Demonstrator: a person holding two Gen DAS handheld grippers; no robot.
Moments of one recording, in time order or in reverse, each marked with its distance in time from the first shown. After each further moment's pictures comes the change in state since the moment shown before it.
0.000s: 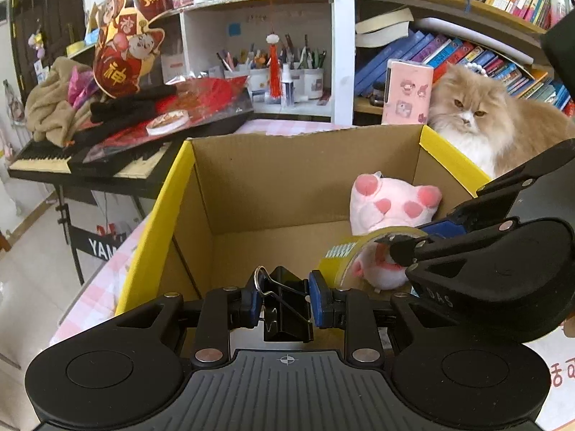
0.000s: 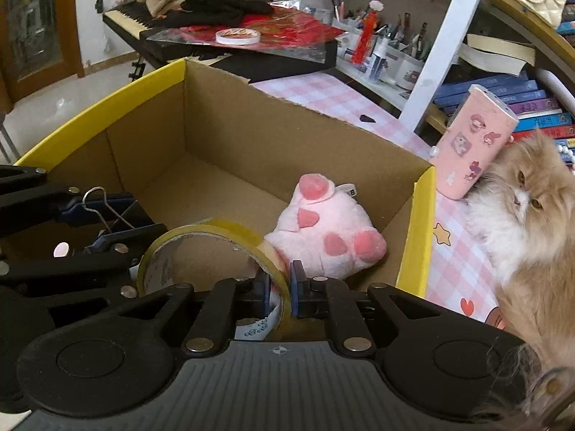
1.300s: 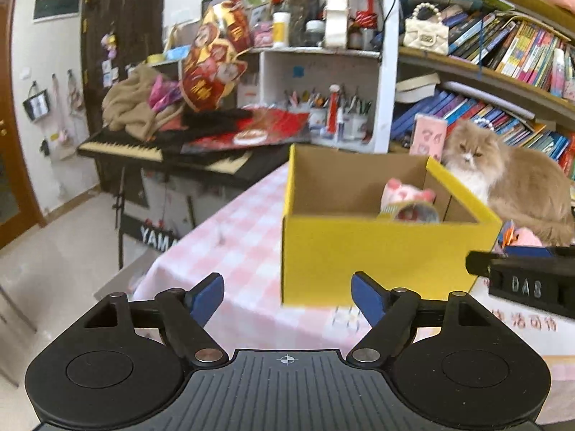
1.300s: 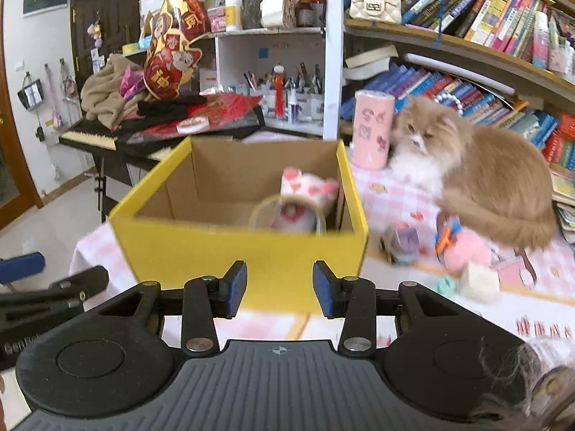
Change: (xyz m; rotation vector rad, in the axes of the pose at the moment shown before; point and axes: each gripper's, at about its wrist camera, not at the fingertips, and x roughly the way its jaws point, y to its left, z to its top) left arm -0.155 0.045 -0.093 -0.143 -0.138 0.098; right arm -0.151 0.080 -0.111 0.386 -0.272 -0.148
